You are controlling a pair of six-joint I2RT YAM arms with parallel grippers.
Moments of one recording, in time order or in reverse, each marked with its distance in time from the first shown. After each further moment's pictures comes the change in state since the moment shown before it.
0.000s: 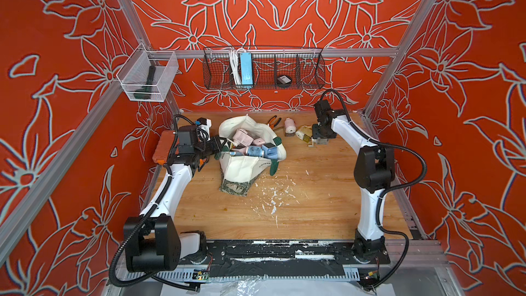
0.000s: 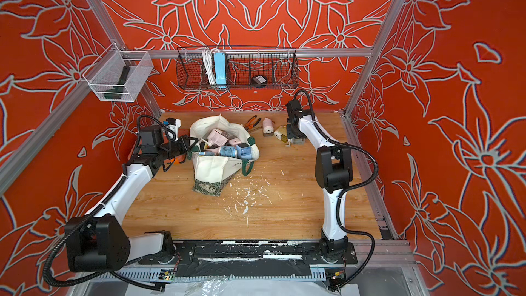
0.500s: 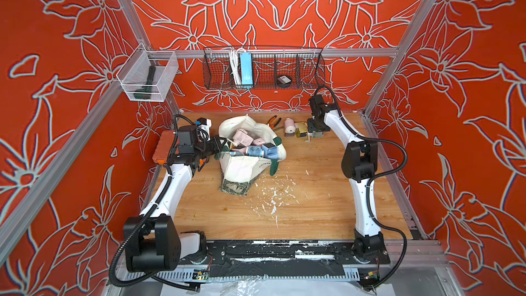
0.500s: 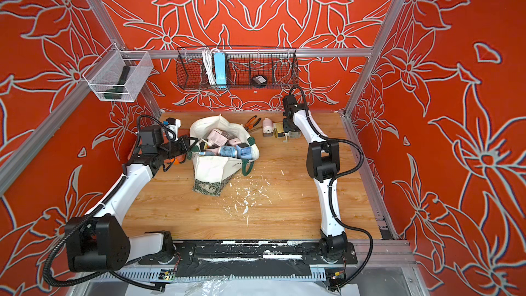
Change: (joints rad) left arm 0.000 0.000 0.000 0.000 0.000 0.000; right arm -0.015 0.239 0.330 -0.083 0.006 -0.038
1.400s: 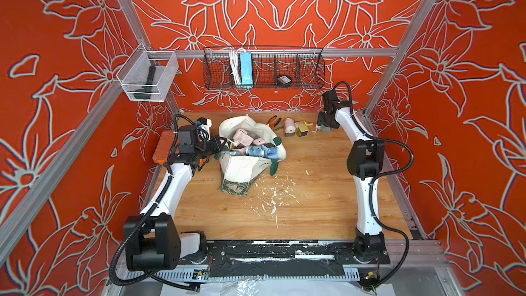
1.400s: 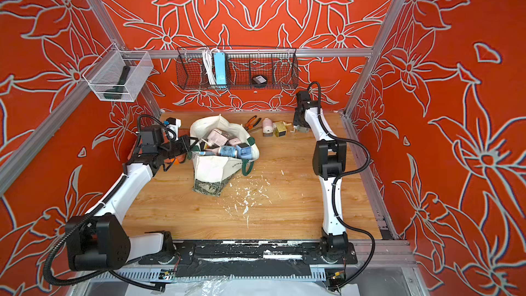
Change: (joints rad) left arm -0.001 0.007 0.005 -0.002 0.000 0.002; right arm -0.098 0.045 0.101 0.035 -0.062 0.168
